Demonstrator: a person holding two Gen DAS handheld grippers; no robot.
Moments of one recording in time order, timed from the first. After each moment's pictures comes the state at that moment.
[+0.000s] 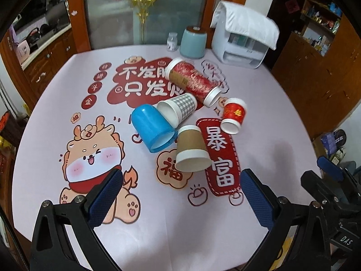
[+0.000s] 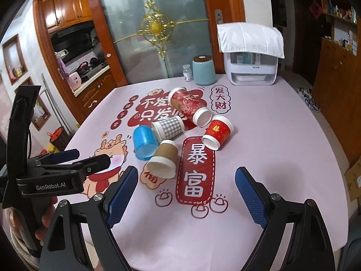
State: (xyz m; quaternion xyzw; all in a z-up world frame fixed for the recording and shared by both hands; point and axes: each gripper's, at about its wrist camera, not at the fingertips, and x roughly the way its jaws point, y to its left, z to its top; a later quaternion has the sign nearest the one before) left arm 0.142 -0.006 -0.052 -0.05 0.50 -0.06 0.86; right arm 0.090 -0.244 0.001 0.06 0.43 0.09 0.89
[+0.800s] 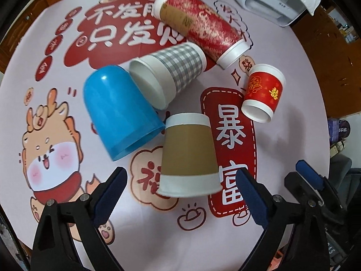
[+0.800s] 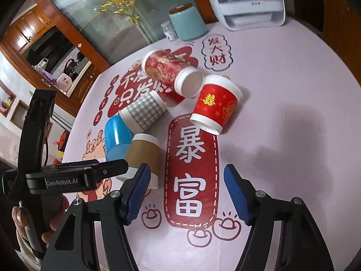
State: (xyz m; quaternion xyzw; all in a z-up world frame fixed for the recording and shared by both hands) left arm 0.272 -0.035 -0.159 -0.07 0.66 -0.06 0.74; right arm 0.227 -0.264 -0.145 0.17 0.55 0.10 0.81
